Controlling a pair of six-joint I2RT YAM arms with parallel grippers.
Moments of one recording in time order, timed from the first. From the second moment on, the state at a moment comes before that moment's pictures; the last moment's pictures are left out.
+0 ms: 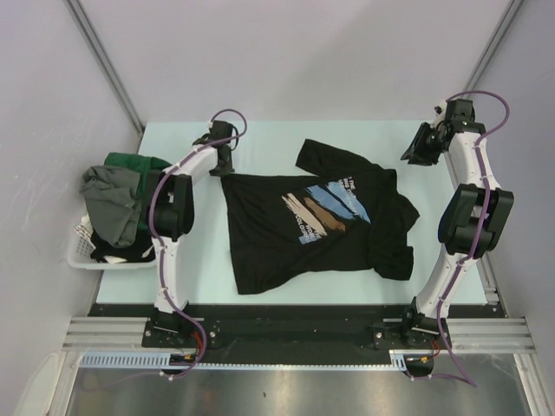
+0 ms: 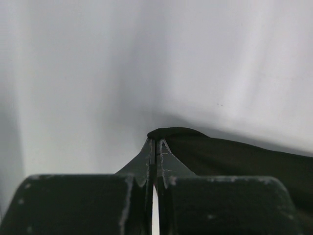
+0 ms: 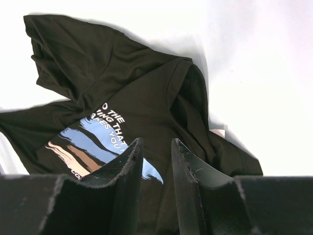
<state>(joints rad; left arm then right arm) -0.20 2.24 1.77 -0.55 -0.27 -0.24 -0.21 1.99 1.83 -0.80 -0.35 0.26</state>
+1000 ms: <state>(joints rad) -0.02 2.33 1.94 -0.57 -0.27 -0.21 -0.18 1.99 1.83 -0.80 -0.33 0.26</state>
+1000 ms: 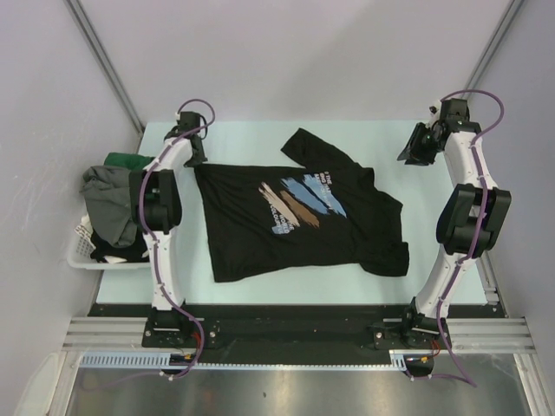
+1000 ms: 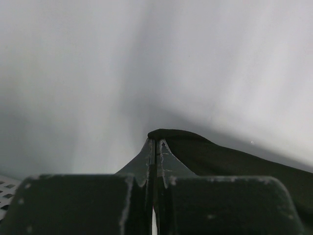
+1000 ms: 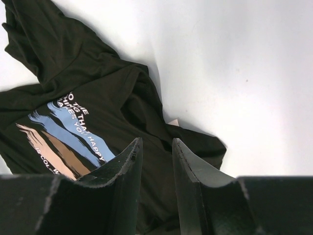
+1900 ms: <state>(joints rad) 0.02 2.33 1.90 -0.56 -0.20 -0.20 -0.02 2.30 2.06 -0.81 -0.32 0.23</state>
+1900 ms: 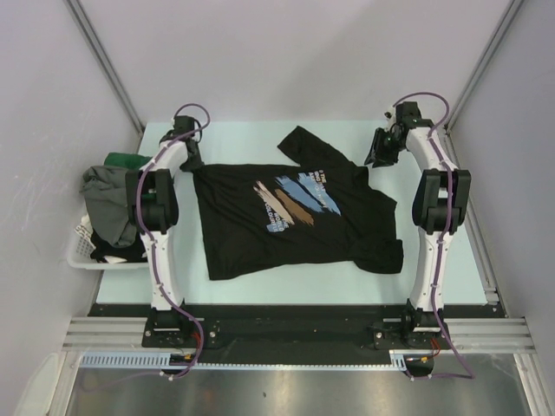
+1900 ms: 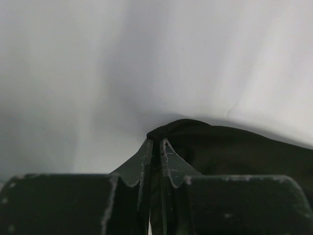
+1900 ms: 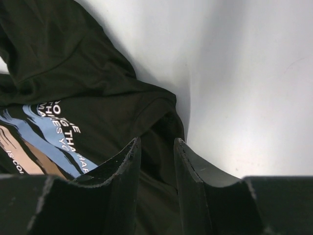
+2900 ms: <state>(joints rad) -0.02 2.26 1.87 -0.56 -0.23 -0.17 -0.04 2.41 2.06 -0.75 -0.35 0.21</state>
